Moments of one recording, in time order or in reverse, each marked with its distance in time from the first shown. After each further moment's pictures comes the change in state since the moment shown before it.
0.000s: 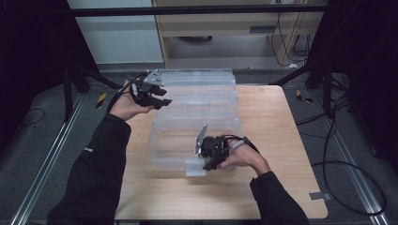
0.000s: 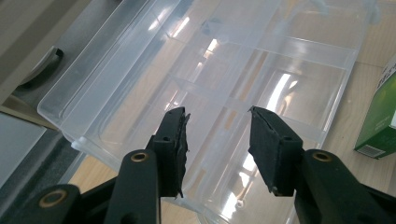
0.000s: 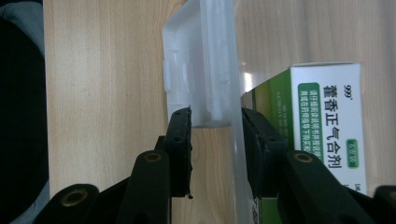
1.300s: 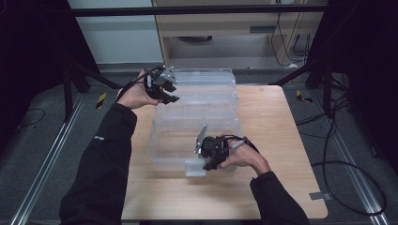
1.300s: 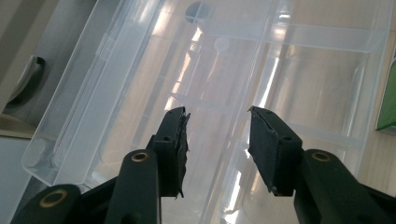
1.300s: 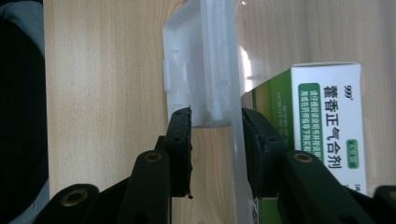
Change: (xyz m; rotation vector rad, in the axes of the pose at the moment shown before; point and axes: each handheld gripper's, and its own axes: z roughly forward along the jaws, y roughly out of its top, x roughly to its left) left arm 0.017 0.026 0.034 0.116 -0.079 0.169; right arm 0.000 0.000 0.000 0.001 0.000 -0.009
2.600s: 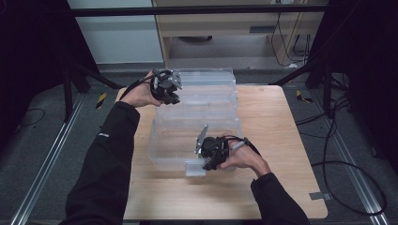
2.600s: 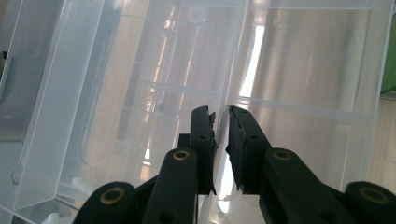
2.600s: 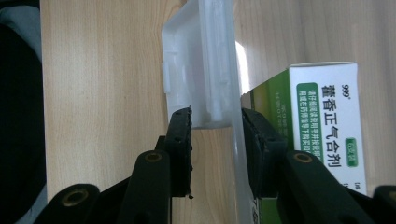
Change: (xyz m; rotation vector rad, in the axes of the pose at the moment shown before) left arm 0.000 0.005 0.019 0.096 -0.076 0.091; right arm 0.002 -0.001 0.000 -0.014 -0.017 0.010
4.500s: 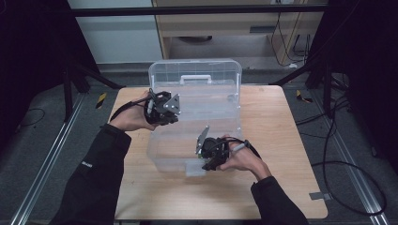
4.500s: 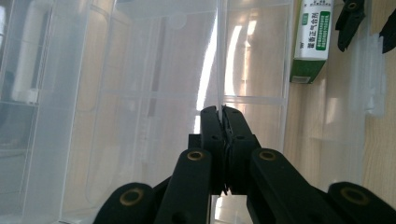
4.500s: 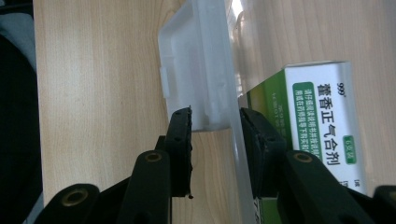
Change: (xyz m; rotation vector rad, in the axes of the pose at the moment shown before) left arm -0.087 0.000 -0.042 -0.001 0.011 0.103; right arm 0.004 -0.002 0.001 -0.019 -0.022 0.033
